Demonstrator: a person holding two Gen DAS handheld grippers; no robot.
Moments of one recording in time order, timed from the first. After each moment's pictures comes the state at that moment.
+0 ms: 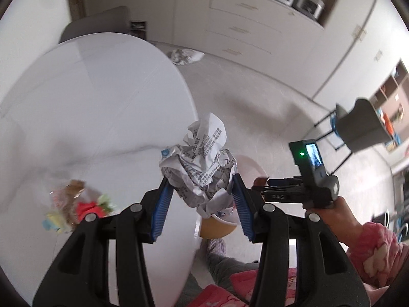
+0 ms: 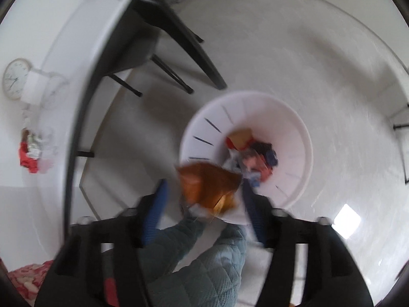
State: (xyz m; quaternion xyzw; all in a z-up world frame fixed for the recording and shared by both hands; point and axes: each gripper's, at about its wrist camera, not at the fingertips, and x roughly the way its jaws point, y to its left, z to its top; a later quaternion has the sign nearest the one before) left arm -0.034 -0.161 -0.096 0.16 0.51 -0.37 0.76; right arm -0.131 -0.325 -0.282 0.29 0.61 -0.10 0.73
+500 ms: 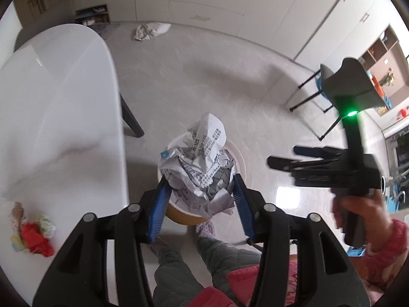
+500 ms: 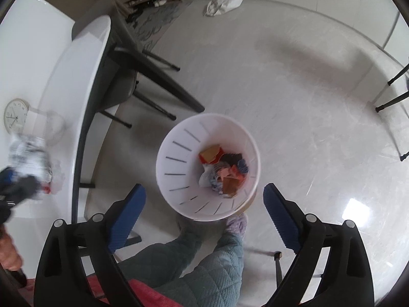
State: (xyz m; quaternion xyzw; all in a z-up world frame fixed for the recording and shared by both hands) left arm -0.067 -0.274 -0.159 0.22 0.56 -0.41 0.69; right arm -0.216 -0.397 -0.226 0.33 0.55 -0.16 0.75
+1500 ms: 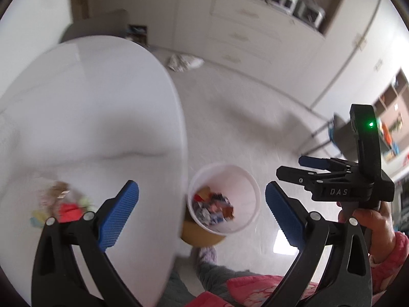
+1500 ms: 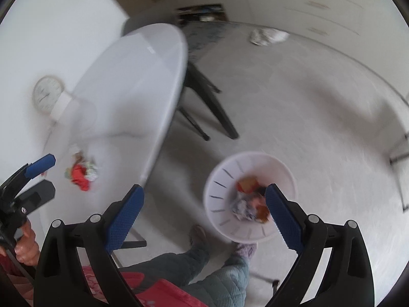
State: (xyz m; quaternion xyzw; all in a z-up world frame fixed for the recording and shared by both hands) left arm -0.037 -0.156 -0.083 0.12 0.49 -0.36 0.79; right arm -0.135 -0.321 -0.142 0.25 0.51 -0.07 0.82
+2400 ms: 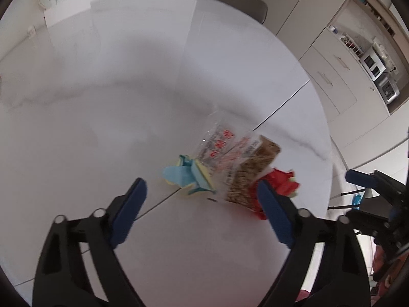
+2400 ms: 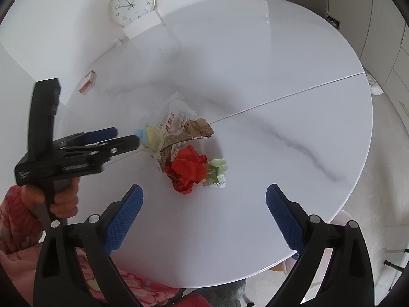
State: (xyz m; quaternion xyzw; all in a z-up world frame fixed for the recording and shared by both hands) left arm 0.072 0.090 -0.168 -0.02 0.55 -0.17 0.81; right arm 0.014 -0.089 -0.141 0.09 0.56 0.14 0.81
